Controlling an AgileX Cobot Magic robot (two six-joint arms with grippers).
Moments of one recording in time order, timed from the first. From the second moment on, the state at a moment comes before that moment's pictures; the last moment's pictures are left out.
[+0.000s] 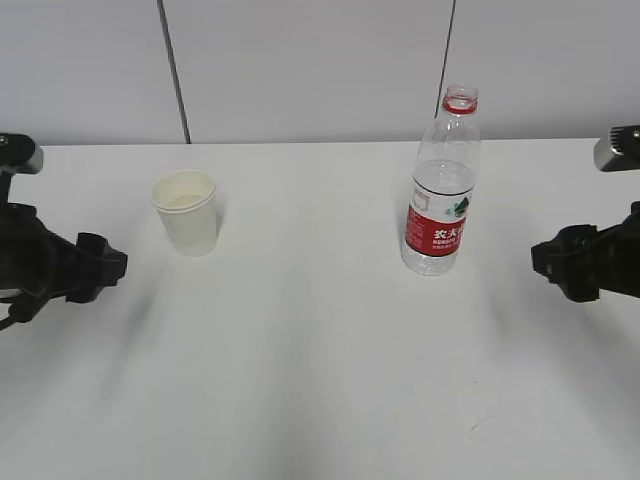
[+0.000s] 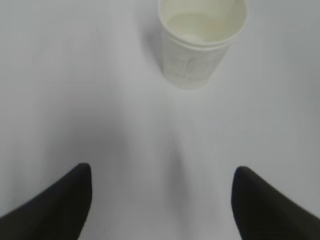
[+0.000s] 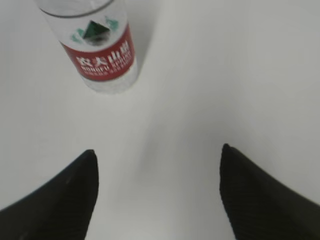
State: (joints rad) left arm -0.26 1.47 -0.57 0.07 -0.09 -0.10; right arm 0.15 1.31 -0.55 -0.18 0.01 0.20
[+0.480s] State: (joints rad) left arm -0.26 1.23 -0.70 -0.03 0.64 -0.10; right arm 0.15 1.23 -0.91 0.00 0.98 0.21
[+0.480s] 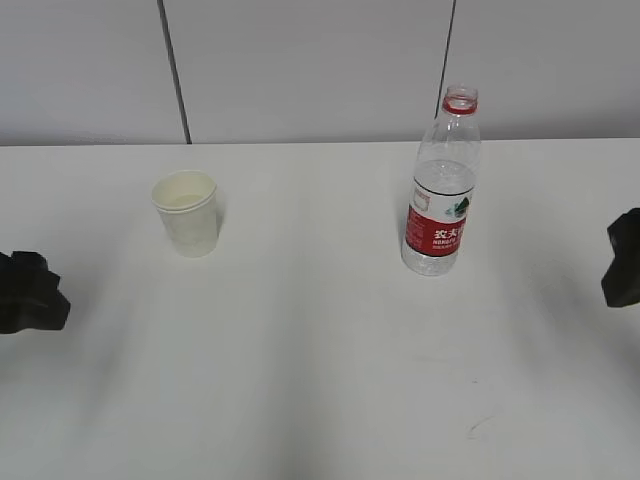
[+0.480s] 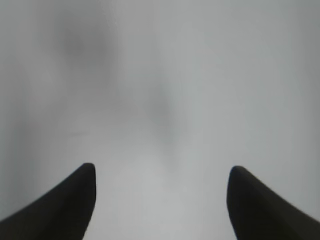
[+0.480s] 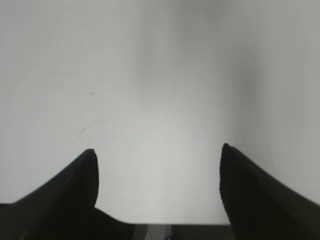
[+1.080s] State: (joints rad) left arm -0.26 1.22 -0.94 -0.03 1.22 -0.15; right arm 0.15 1.23 -1.02 0.03 1.22 0.21
